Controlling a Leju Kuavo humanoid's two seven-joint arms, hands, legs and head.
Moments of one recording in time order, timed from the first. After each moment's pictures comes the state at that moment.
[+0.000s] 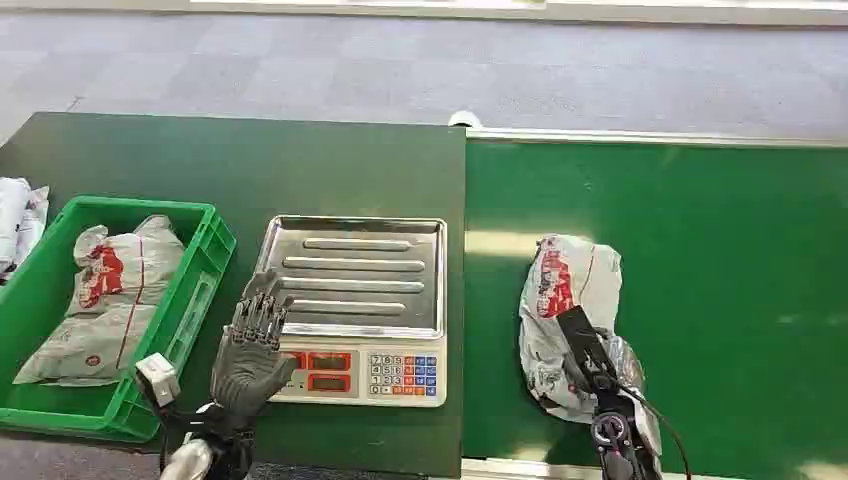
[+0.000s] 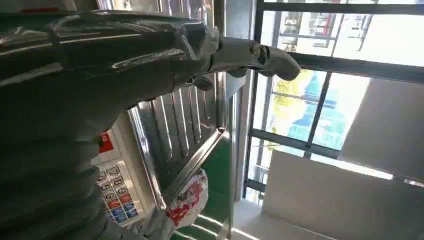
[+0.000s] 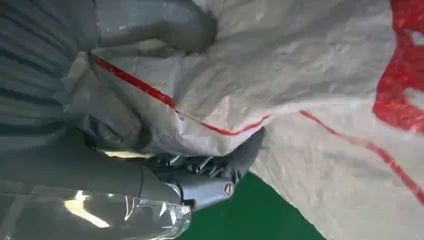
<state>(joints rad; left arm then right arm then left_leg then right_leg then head) 0.01 -0.14 -0.08 -1.41 0.21 -0.29 -0.57 -0.26 0.10 -0.11 -0.88 0.83 -0.05 0.15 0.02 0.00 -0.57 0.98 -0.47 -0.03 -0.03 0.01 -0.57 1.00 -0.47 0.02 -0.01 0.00</state>
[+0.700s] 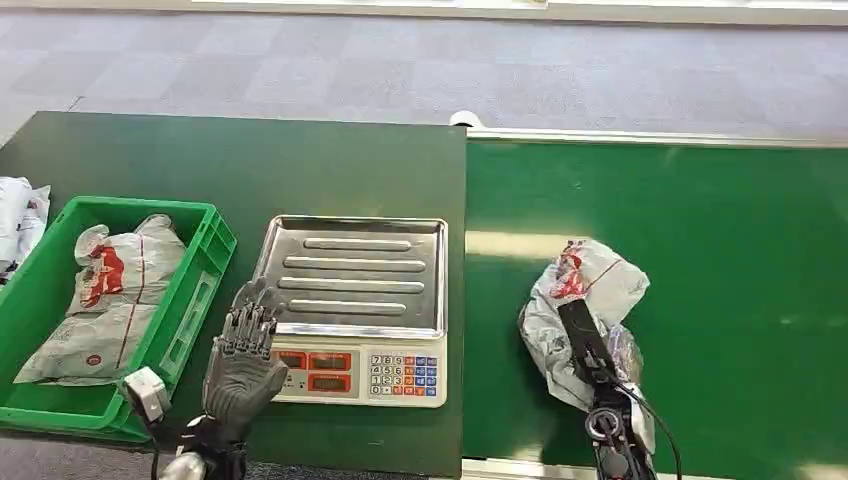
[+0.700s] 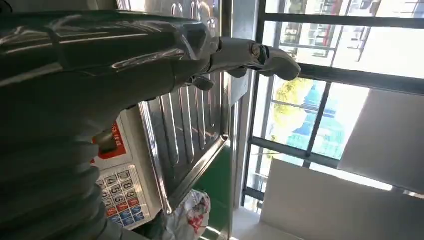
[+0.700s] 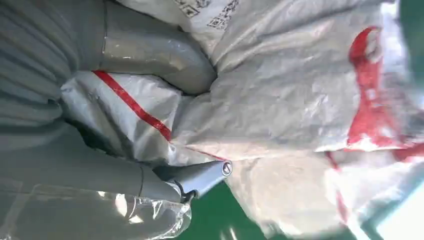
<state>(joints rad) 0.07 -0.14 -0.06 -1.44 0.21 -0.28 -0.59 -0.27 0.10 -0.09 -0.90 0.79 -0.24 -0.01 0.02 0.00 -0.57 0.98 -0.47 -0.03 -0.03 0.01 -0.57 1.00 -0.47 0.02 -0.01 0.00</state>
